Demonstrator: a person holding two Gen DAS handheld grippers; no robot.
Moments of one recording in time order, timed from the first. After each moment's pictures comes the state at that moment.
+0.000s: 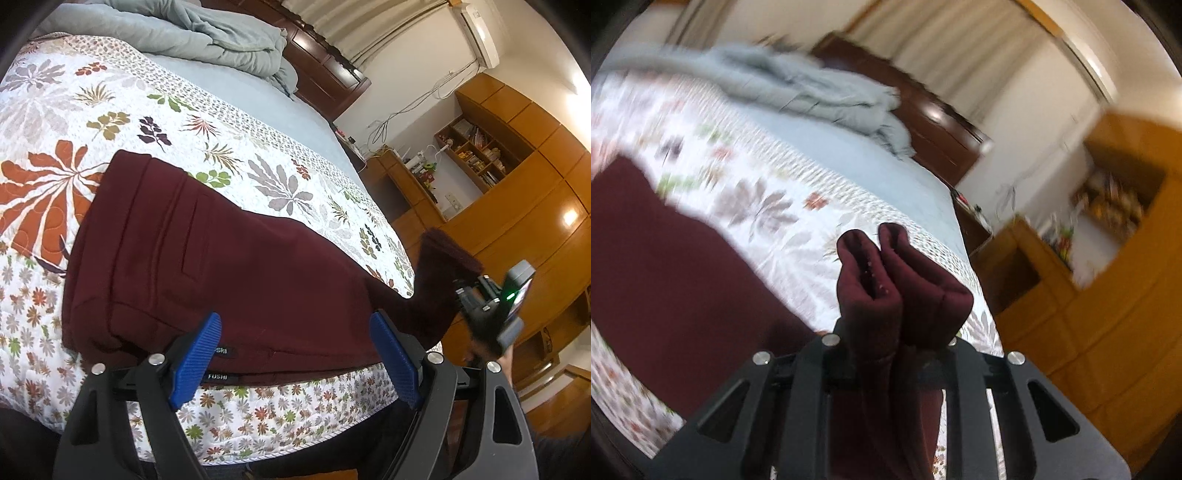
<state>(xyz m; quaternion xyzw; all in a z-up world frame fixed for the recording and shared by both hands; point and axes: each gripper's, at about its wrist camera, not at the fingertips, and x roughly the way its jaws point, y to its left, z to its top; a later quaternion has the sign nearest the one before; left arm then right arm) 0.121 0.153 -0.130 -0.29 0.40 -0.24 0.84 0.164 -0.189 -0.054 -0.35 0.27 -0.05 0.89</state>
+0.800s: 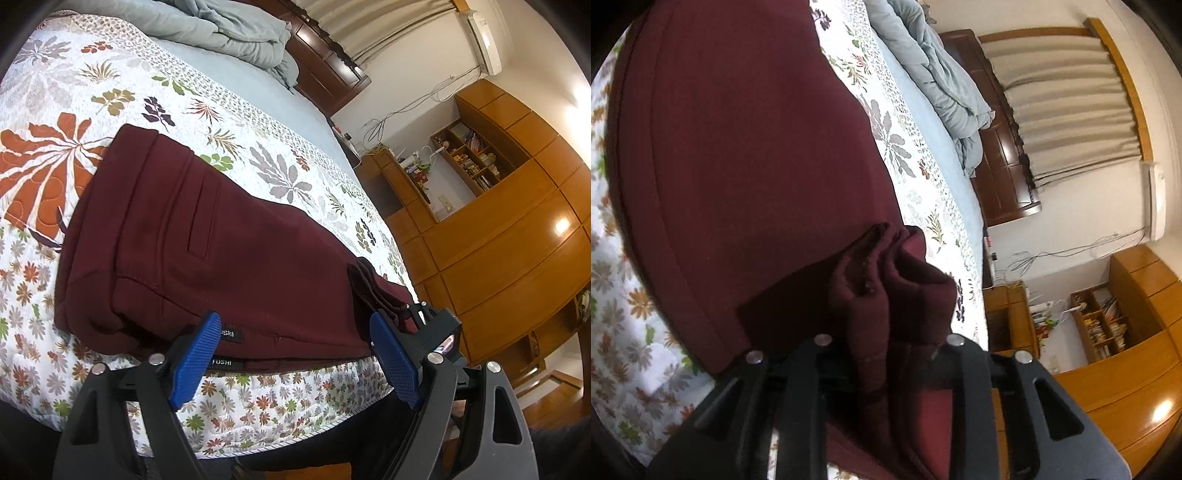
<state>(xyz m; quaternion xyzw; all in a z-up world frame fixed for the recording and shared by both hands) 0.117 0.159 -0.147 -0.32 0.41 -0.25 0.82 0.145 -0.117 -0.196 -0.55 0.29 0.00 0.78</state>
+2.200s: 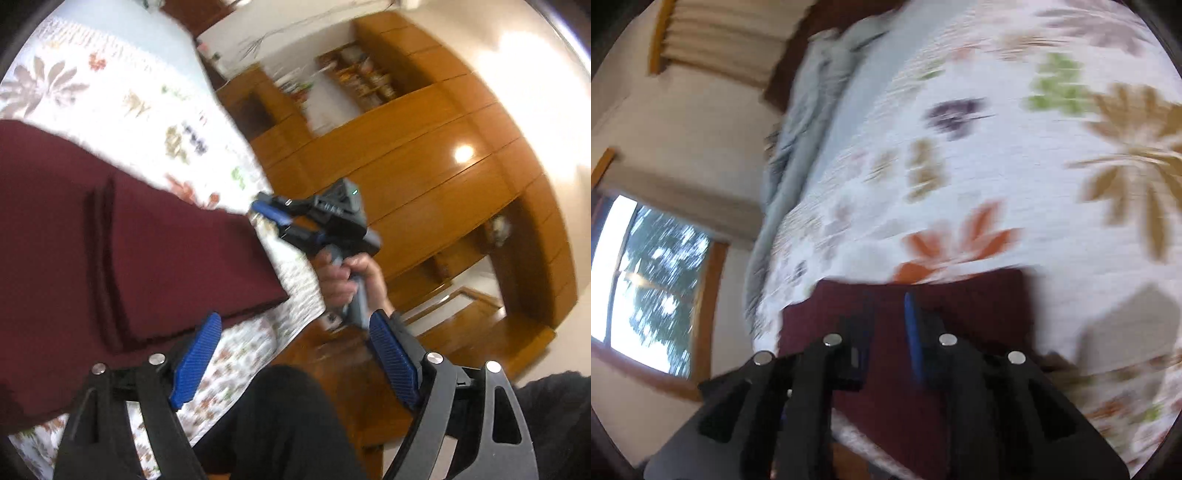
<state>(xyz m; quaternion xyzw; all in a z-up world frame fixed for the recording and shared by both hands) 0.145 -0.080 -0.135 -0.31 0.41 -0.52 0.68 0.254 -0.433 -0.119 0.37 0.47 0.23 0.77</state>
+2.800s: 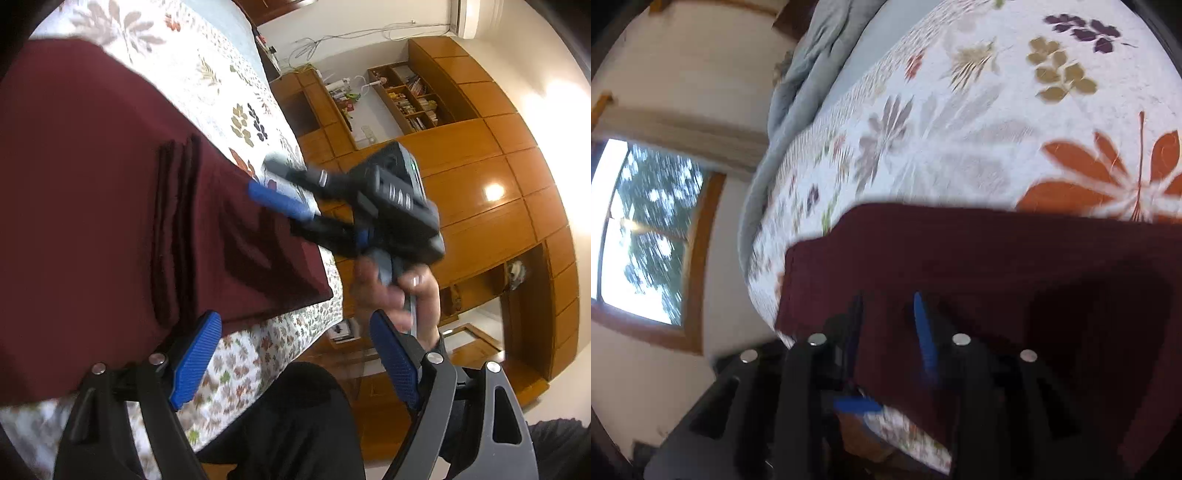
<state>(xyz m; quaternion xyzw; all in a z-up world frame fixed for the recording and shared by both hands) 0.148 -0.063 -0.181 -0.35 0.47 -0.45 0.68 0.260 -0.282 -0.127 0.29 0.57 0.27 0.72</state>
